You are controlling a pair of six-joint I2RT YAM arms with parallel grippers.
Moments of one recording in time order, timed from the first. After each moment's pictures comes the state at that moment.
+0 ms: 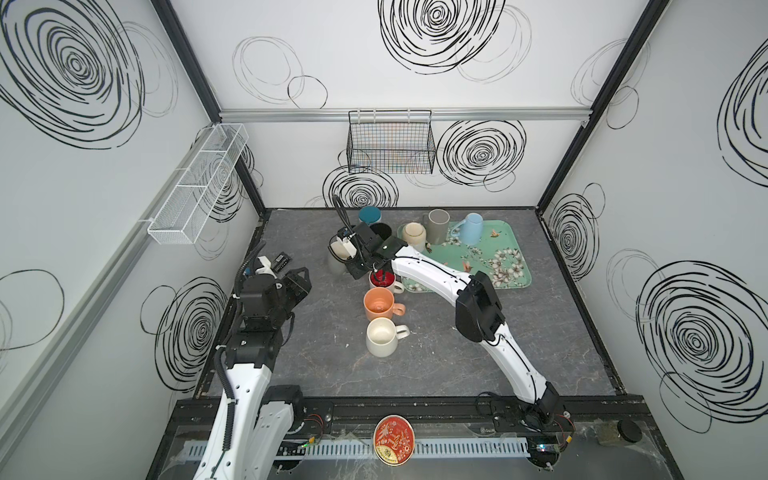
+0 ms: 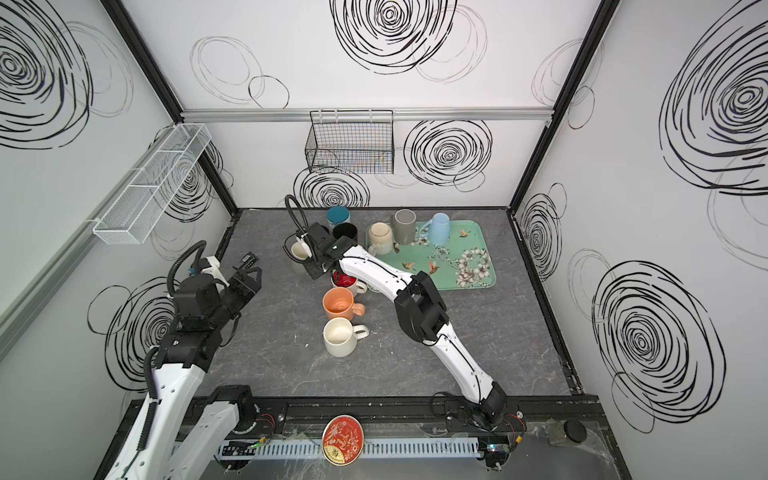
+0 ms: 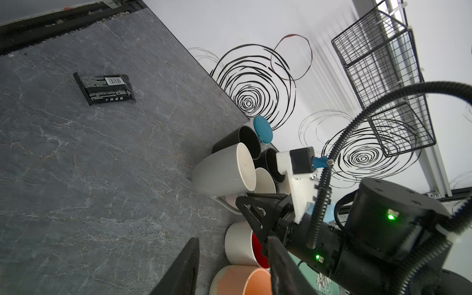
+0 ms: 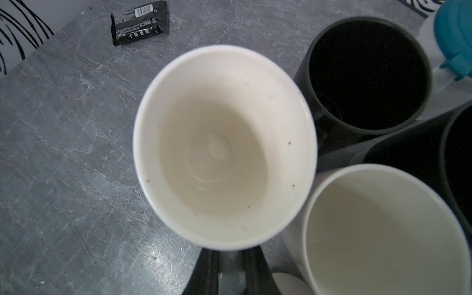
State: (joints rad) left arm 0.07 0.70 0.65 -0.38 0.16 -0.79; right arm 0.91 2.43 2.27 -0.70 0.02 0.10
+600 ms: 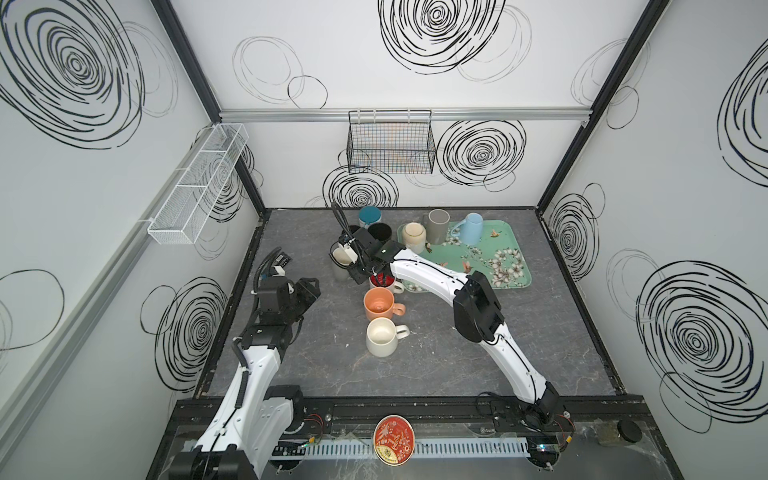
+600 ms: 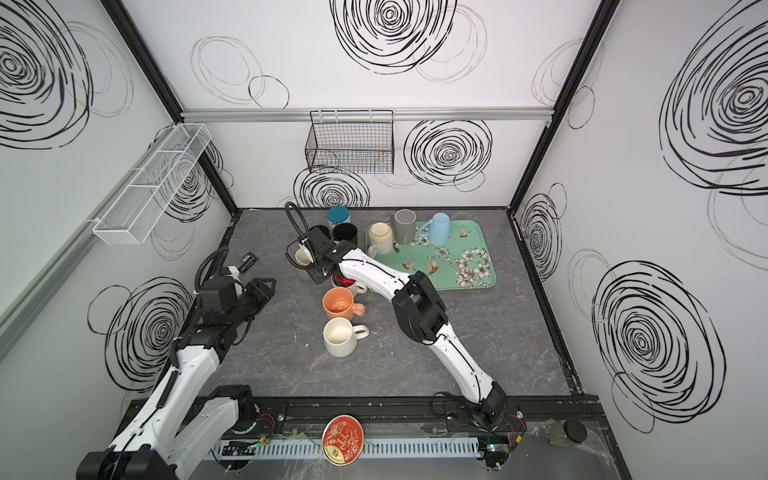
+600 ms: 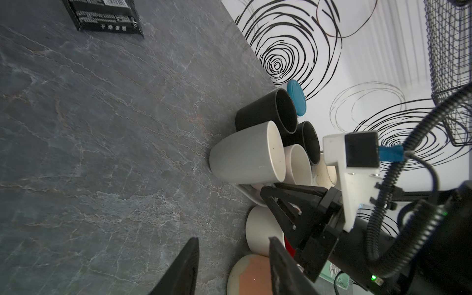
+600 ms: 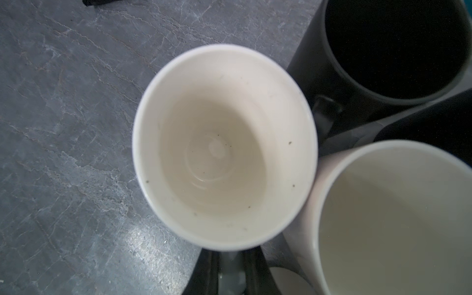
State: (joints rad) left arm 0.07 0.89 0.50 -0.17 0.23 -0.84; right arm 0.91 2.44 2.22 -0.70 0.05 0.07
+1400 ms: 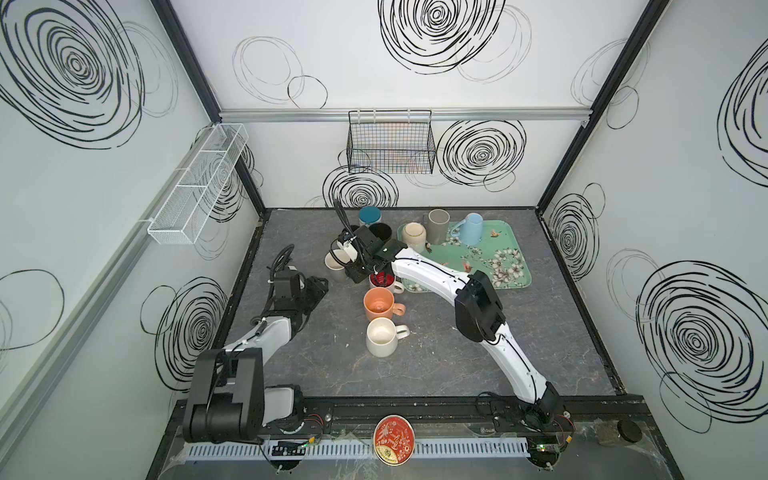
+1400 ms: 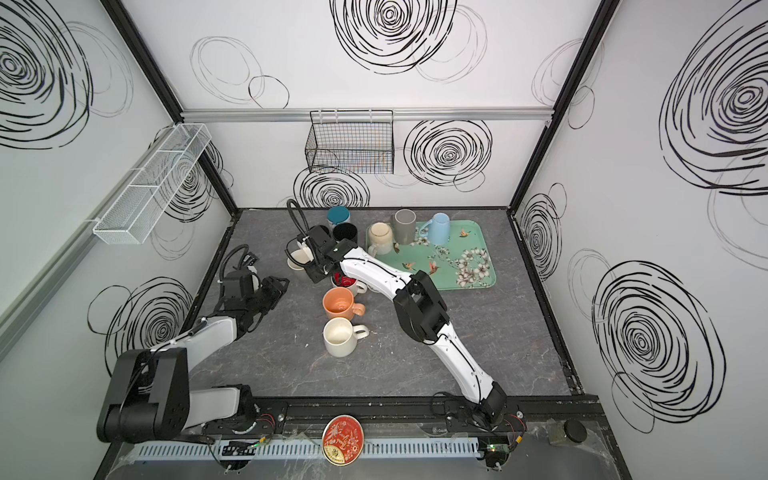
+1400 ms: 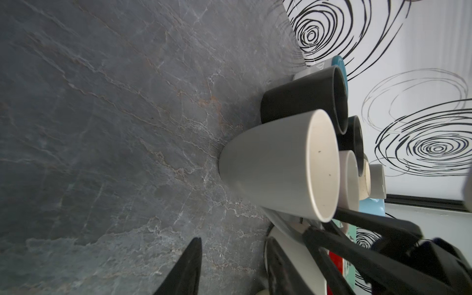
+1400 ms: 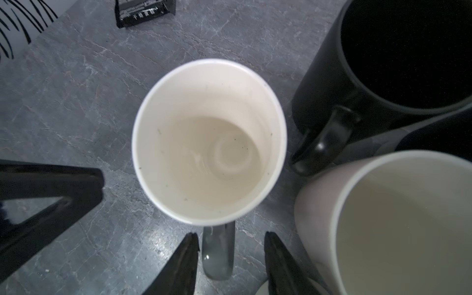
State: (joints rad) left arm 0.07 1.35 0.47 0.21 0.31 -0.89; right arm 0.90 2.41 2.22 -0.68 -0.06 0.11
